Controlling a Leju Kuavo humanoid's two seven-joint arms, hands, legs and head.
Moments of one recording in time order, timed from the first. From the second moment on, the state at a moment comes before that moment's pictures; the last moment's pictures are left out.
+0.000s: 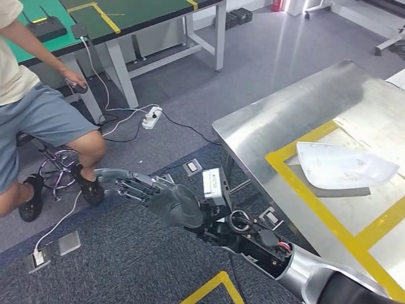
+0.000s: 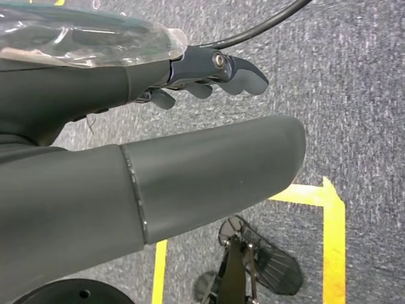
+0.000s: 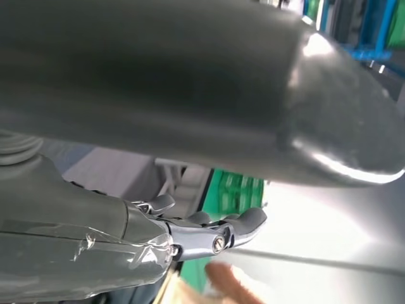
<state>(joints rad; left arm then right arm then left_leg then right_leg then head) -0.11 0.14 -0.97 -0.21 1.24 0.32 -0.01 -0.45 0.01 0.86 -1.58 -0.69 0.37 -0.40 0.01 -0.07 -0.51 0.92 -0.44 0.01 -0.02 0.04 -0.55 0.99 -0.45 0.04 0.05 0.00</state>
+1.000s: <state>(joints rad) -0.11 0.13 -0.97 -0.21 1.25 0.33 -0.01 -0.47 0.03 0.94 -1.53 -0.69 0.38 -0.41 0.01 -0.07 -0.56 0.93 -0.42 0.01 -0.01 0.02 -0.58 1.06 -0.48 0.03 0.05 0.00</state>
